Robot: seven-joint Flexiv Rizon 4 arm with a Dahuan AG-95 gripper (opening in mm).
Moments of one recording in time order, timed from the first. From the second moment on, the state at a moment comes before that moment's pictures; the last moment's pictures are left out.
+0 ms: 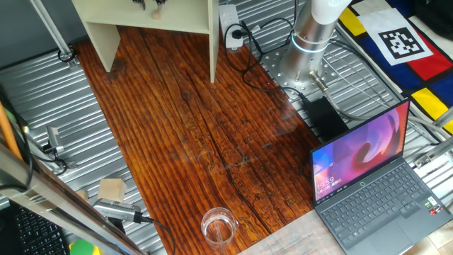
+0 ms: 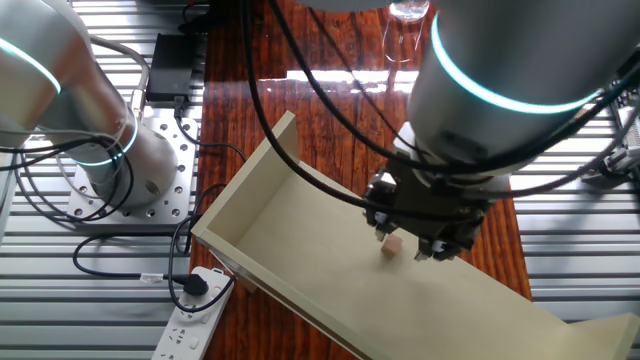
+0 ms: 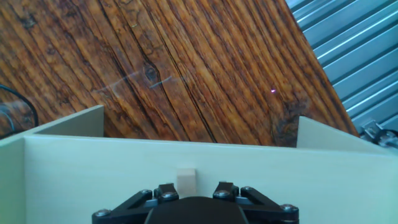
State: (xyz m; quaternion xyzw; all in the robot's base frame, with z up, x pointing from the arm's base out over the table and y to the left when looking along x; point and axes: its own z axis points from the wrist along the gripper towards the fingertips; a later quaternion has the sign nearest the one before) arm 0.457 -0.219 0.289 0.50 -0.86 0.04 0.05
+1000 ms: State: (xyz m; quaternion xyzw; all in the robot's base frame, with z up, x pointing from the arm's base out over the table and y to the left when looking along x) arm 0.456 -0.215 0.275 0.49 -0.87 0.05 0.04
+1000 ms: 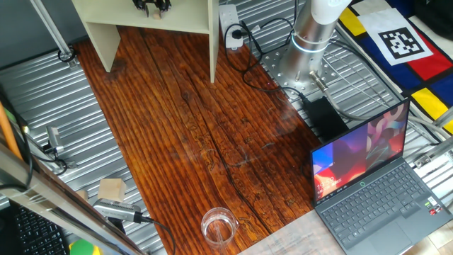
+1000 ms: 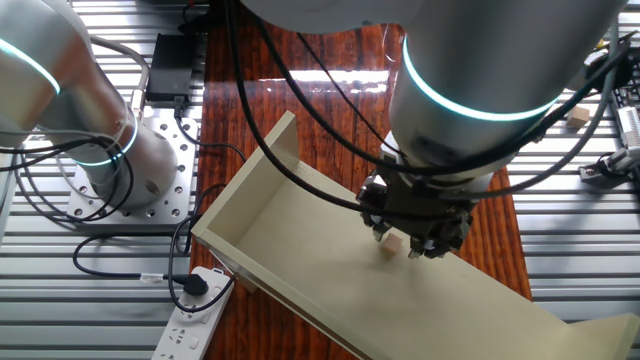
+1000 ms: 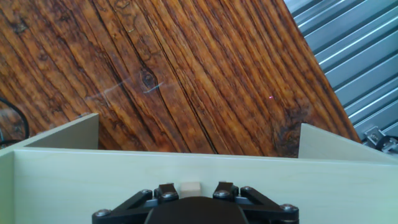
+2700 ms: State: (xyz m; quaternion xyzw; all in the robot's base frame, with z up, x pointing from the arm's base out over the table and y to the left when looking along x) arm 0.502 -0.123 0.198 0.36 -0.93 0.01 0.01
